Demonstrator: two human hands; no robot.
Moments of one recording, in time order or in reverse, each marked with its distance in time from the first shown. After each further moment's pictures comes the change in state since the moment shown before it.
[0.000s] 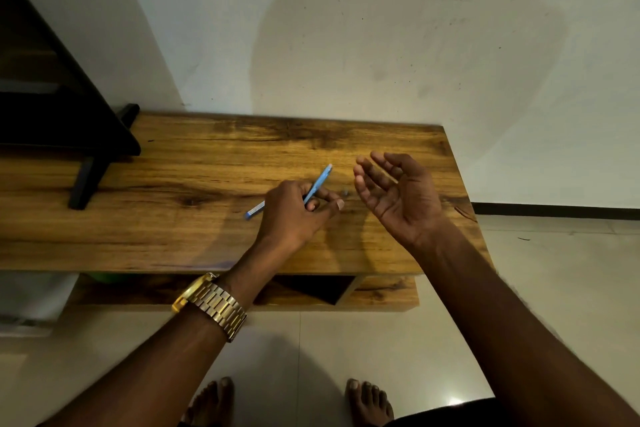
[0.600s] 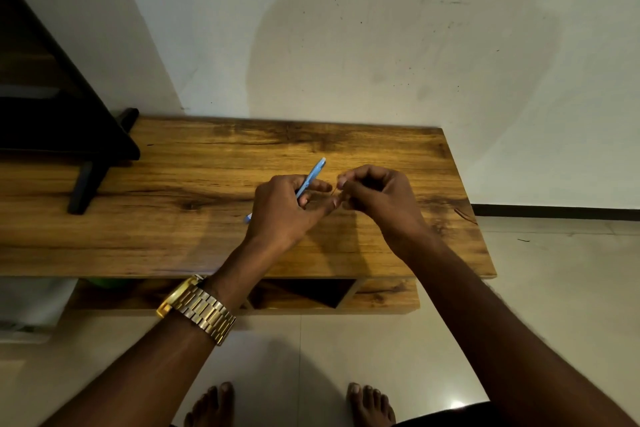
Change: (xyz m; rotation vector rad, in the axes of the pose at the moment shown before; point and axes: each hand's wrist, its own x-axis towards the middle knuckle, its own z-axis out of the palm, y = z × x) left_hand 0.002 0.003 -0.018 0.045 0.034 0.107; right_hand 0.000 0.020 -0.001 -0.843 -0.105 -0.383
